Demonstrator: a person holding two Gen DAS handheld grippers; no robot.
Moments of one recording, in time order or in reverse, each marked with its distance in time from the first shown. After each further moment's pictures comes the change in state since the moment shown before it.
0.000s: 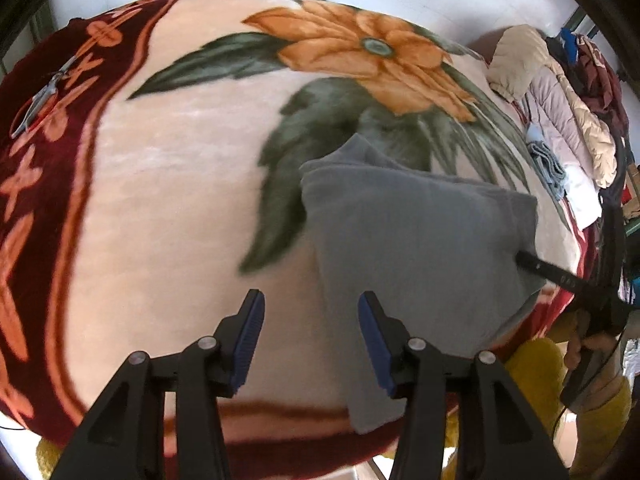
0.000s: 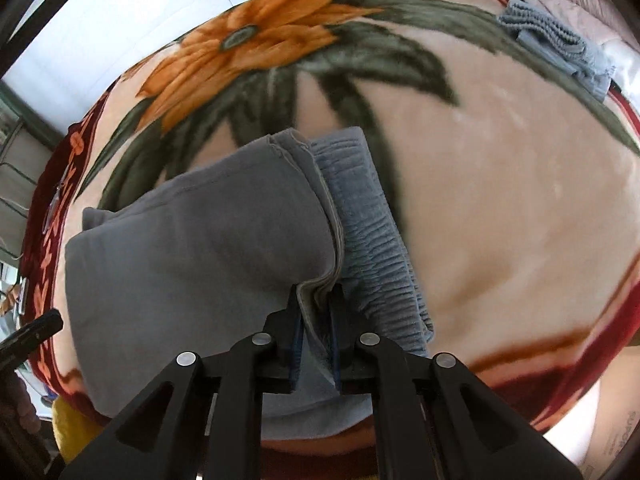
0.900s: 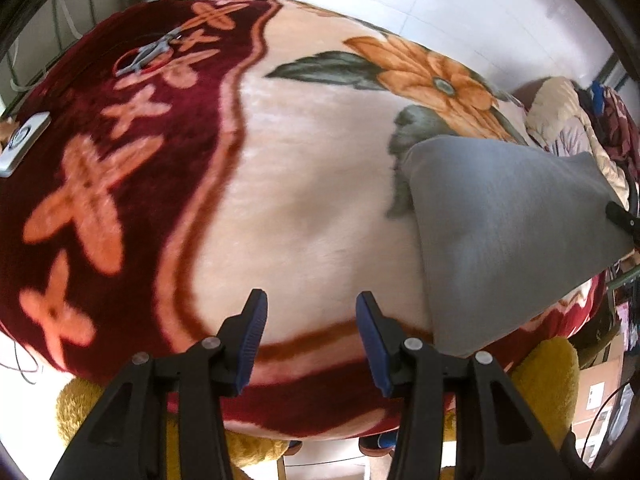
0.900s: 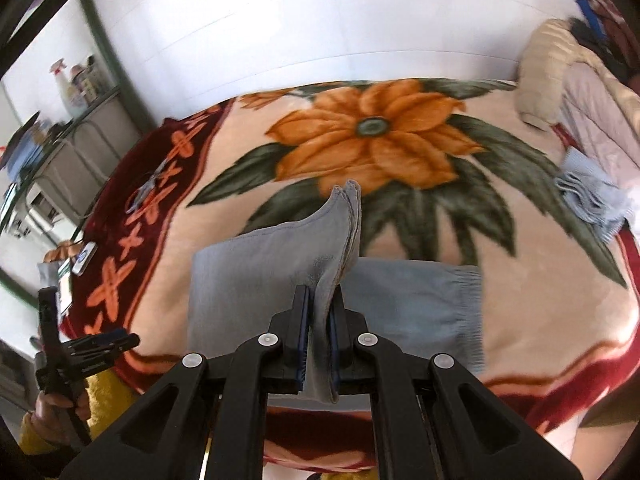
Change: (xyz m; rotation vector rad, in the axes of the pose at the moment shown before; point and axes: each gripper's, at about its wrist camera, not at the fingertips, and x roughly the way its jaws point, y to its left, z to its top) left arm -0.068 0.095 -0.071 -0.148 -0.094 0.071; right arm -0.141 0.122 0.006 -0.253 -0.194 0.093
